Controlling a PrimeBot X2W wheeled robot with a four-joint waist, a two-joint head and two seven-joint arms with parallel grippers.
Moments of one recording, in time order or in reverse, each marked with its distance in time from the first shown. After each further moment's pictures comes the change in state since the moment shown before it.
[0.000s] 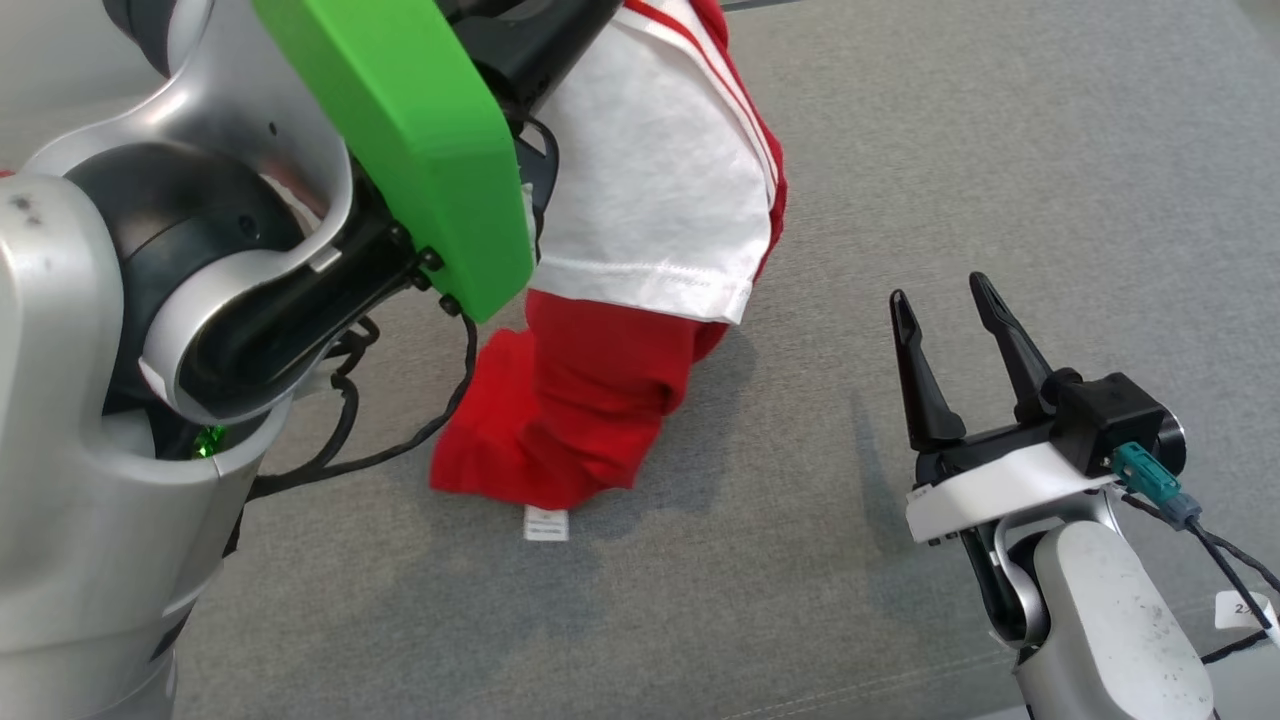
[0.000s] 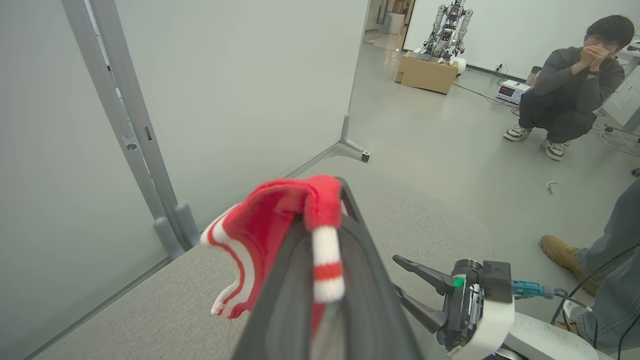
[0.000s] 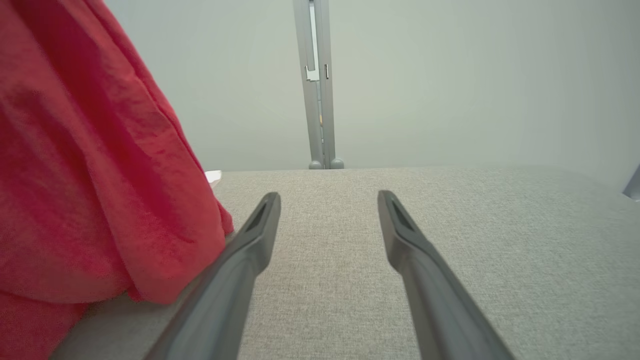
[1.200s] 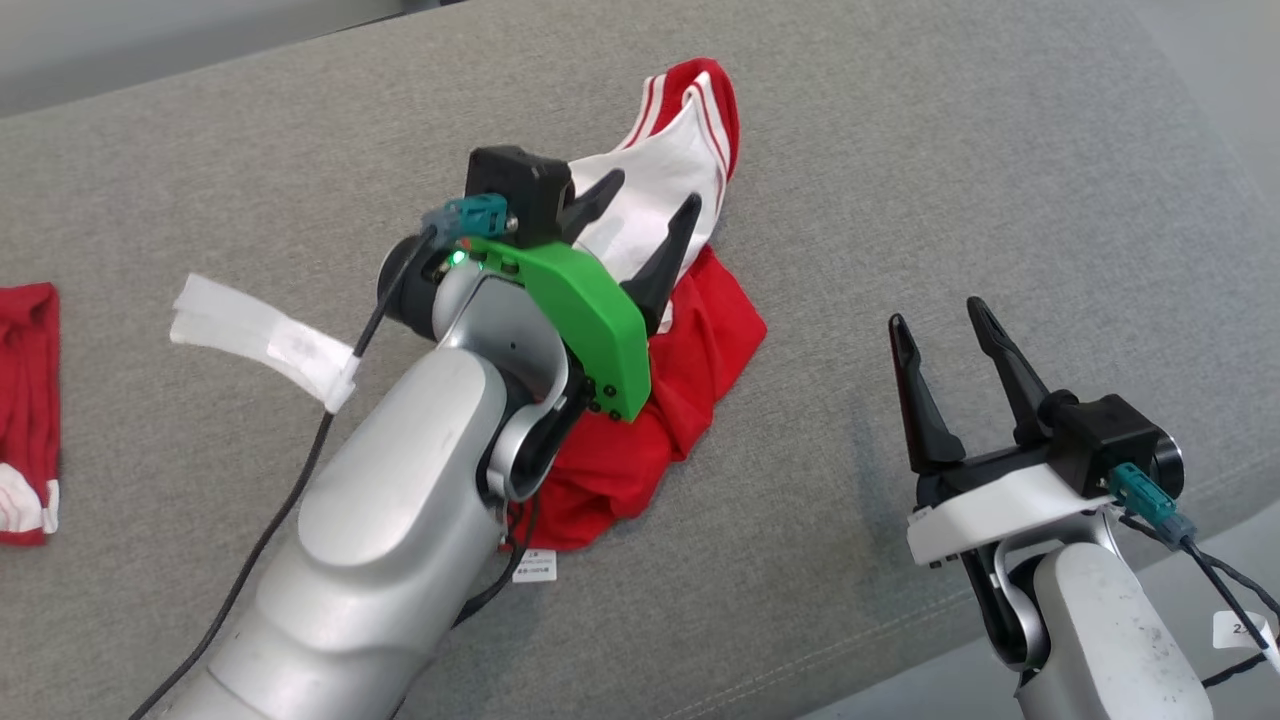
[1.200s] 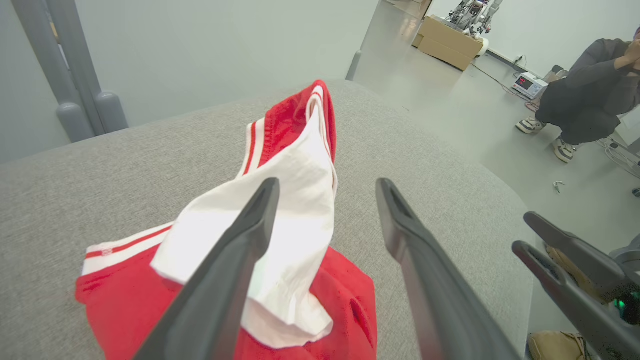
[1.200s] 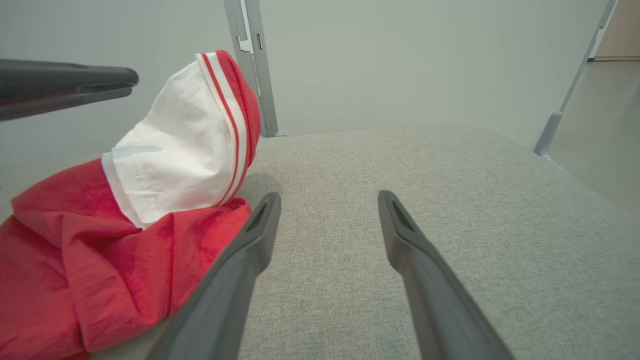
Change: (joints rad) left arm 0.228 -0.211 -0.202 0.717 0.249 -0.091 -0.664; right arm 0.034 0.001 0.006 -0.002 0.010 0.000 0.000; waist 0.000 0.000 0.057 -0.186
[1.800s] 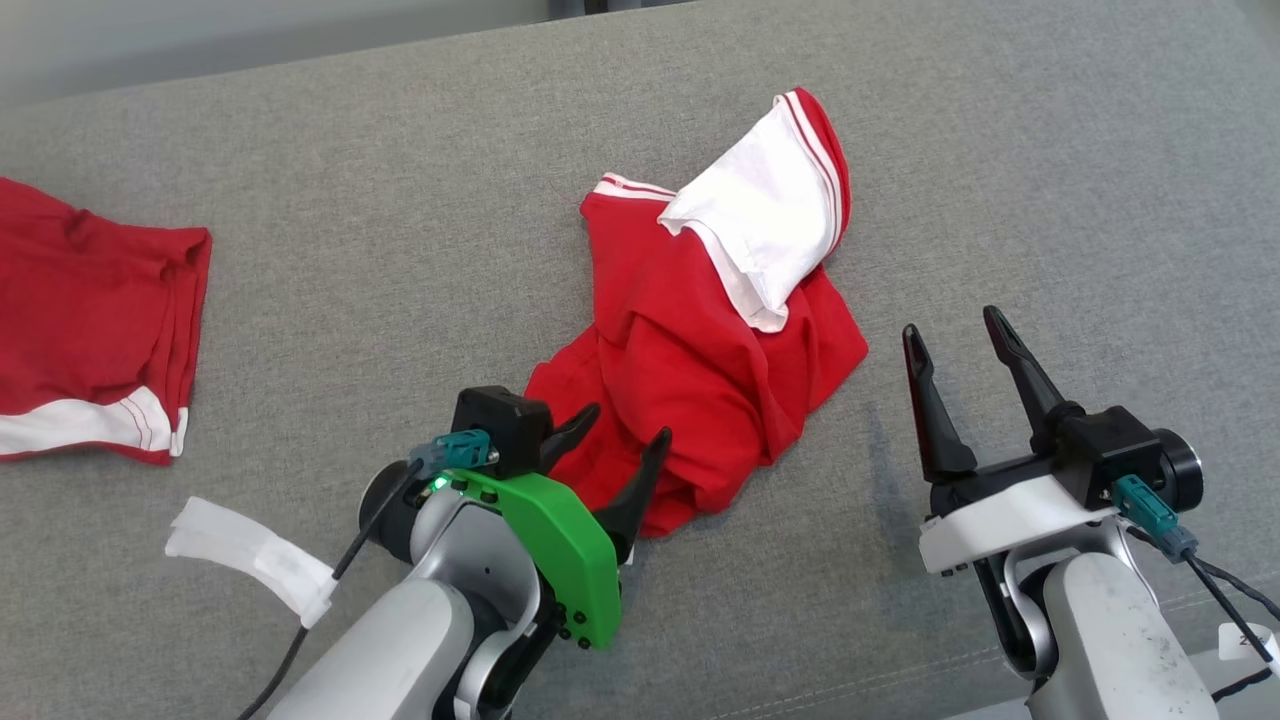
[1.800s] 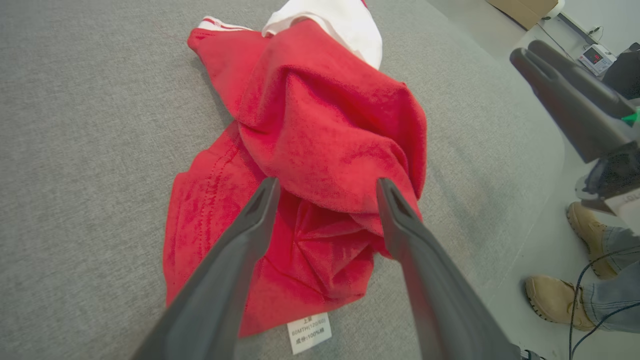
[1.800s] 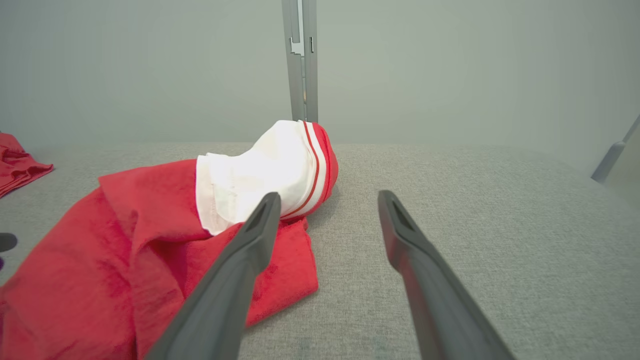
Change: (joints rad) left arm 0.395 0.186 -0.062 -0.375 -0.012 0.124 0.101; right arm 0.030 0.000 -0.038 -0.017 -0.078 0.000 0.000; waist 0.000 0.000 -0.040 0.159
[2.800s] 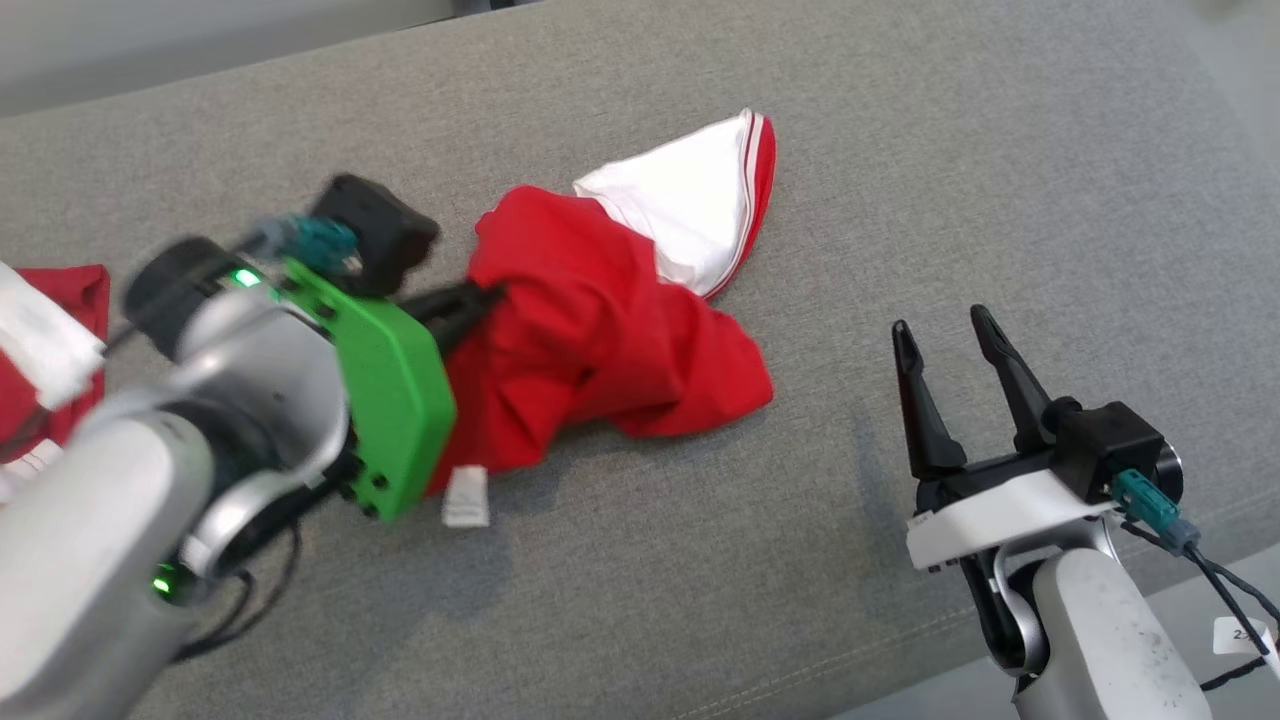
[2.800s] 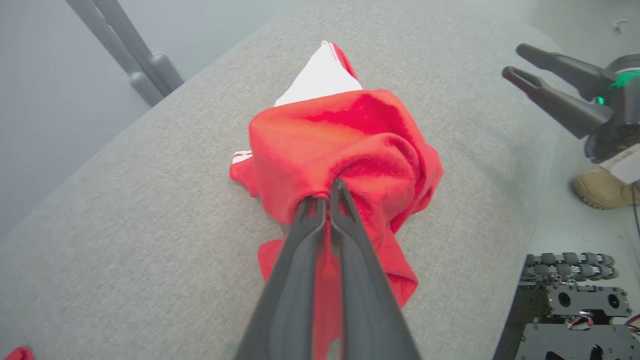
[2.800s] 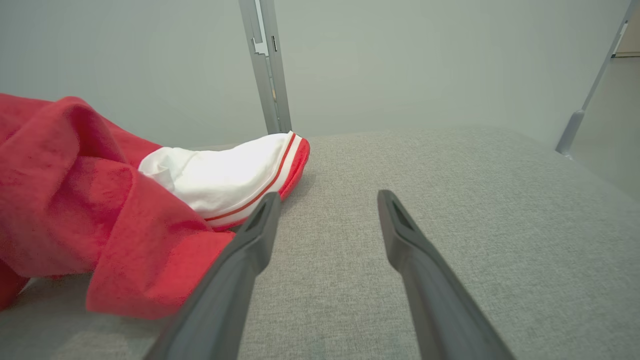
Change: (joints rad) left arm -0.272 0.308 0.056 -0.297 -0.086 -0.105 0.446; right arm -0.006 -0.001 0.027 0.005 0.085 0.000 0.000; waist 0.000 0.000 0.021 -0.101
